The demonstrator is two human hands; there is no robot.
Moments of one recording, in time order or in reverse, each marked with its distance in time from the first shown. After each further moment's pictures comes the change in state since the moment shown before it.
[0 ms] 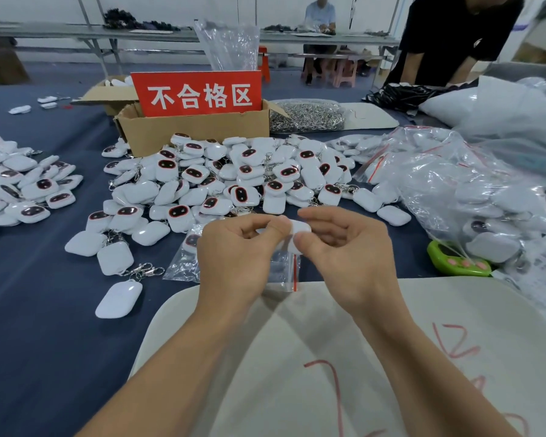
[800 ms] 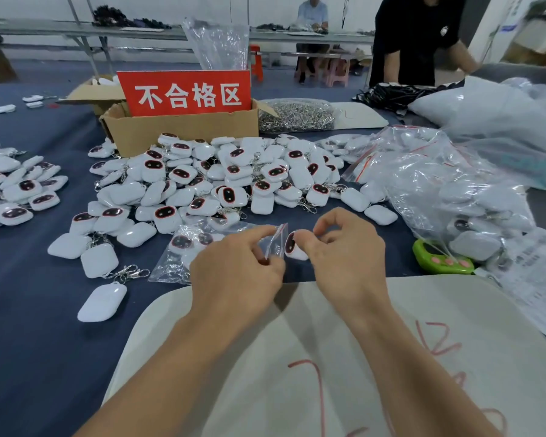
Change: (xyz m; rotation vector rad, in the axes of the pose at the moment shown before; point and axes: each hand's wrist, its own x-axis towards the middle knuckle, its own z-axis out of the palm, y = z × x) left_hand -0.014 0.005 0.004 0.749 -0.166 0.038; right_hand 0.008 0.012 -0.009 -0.279 0.150 0.132
